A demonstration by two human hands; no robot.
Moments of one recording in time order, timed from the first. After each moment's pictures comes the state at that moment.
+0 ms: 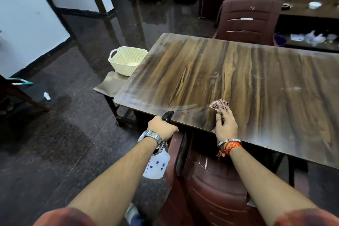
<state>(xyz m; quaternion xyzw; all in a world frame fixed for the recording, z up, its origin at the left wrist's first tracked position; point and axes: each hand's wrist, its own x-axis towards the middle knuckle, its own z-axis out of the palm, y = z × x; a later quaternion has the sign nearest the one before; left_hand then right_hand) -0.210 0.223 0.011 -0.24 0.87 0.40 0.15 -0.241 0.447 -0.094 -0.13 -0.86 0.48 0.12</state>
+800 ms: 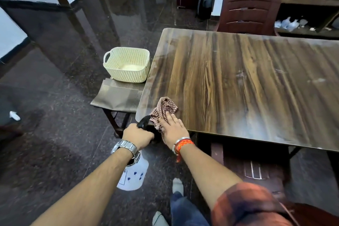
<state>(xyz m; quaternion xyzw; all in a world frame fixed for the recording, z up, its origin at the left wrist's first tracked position) -0.329 -0.047 -0.035 -0.20 0.90 0.35 0.19 -0.340 0.104 -0.134 0.07 -0.98 0.17 -0.12</state>
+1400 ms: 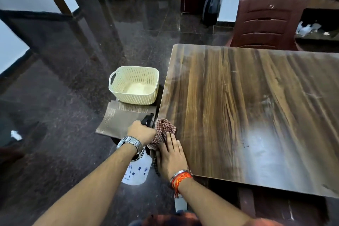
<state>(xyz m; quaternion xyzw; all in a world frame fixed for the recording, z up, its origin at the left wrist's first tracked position) -0.509 -0.076 -0.031 -0.19 0.90 0.34 0.20 -0.421 0.033 -0.159 0.03 -0.98 0.19 0.02</state>
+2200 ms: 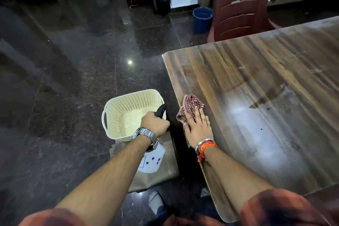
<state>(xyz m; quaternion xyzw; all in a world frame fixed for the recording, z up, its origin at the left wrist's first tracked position) -0.762 -0.123 -0.048 -0.01 0.90 0.34 0.27 -0.662 0.019 -0.153 -0.26 -0.95 0.18 -0.01</state>
